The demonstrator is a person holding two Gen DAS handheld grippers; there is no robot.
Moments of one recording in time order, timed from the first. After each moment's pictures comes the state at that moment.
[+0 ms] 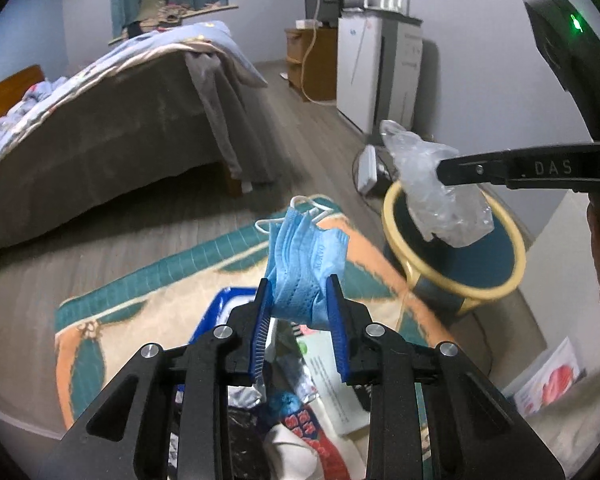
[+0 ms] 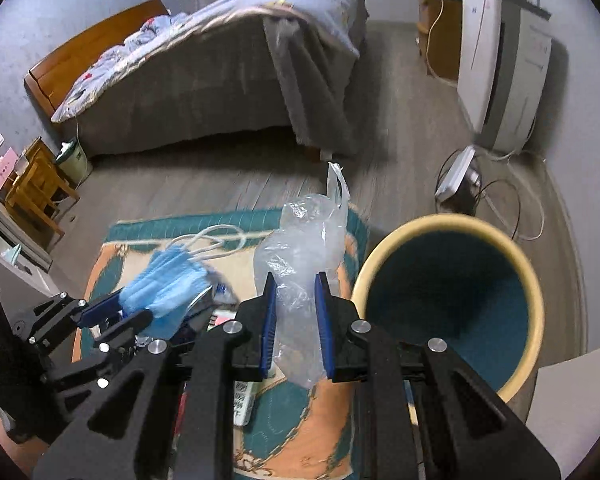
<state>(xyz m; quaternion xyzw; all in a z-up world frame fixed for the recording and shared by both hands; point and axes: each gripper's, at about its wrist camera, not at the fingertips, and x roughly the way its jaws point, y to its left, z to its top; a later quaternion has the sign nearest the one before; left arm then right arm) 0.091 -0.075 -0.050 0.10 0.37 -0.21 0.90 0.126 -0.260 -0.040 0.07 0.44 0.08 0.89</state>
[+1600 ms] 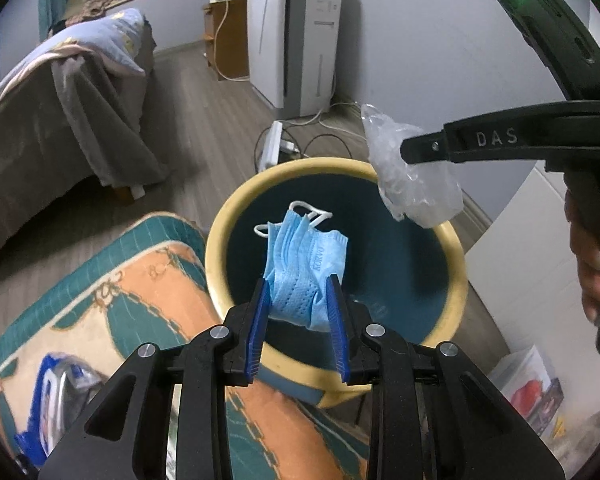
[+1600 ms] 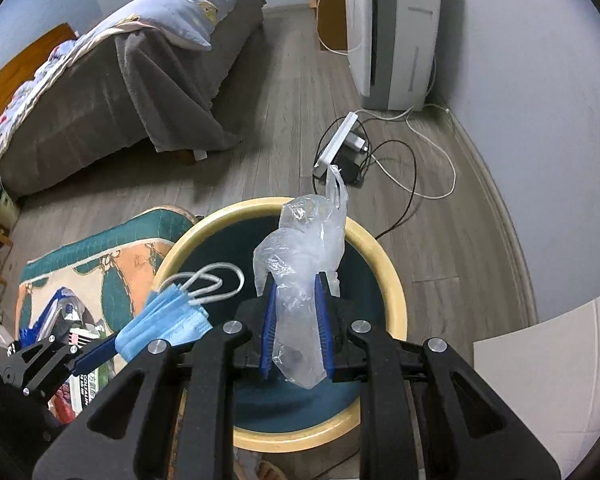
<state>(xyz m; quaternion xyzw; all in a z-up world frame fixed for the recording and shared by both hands) 0.110 -0.263 -0.106 0.13 0.41 -0.32 0.85 0.129 -0.432 -0.094 0.11 0.48 -0.06 0.87</state>
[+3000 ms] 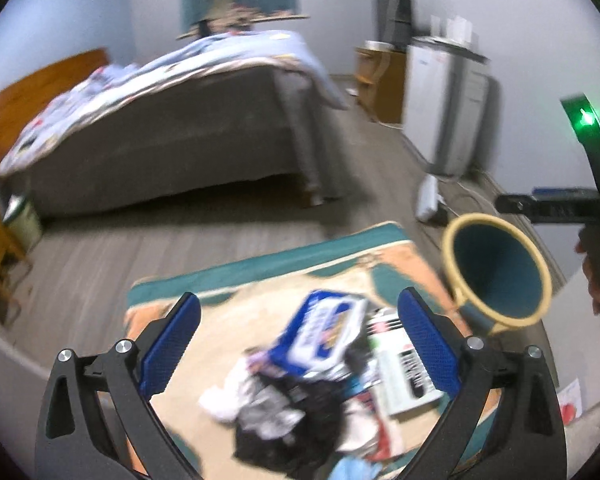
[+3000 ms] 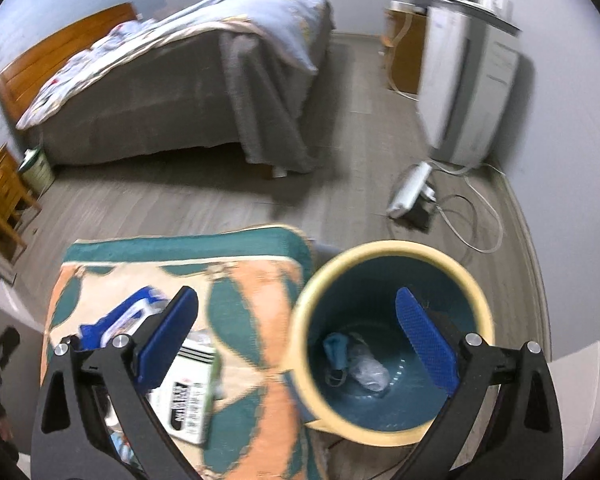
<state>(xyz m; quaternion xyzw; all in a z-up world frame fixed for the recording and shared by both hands) 0.070 0.011 -0.002 0.06 0.36 -0.09 0.93 0.141 -0.262 -0.032 0.02 0.44 0.02 0.90</state>
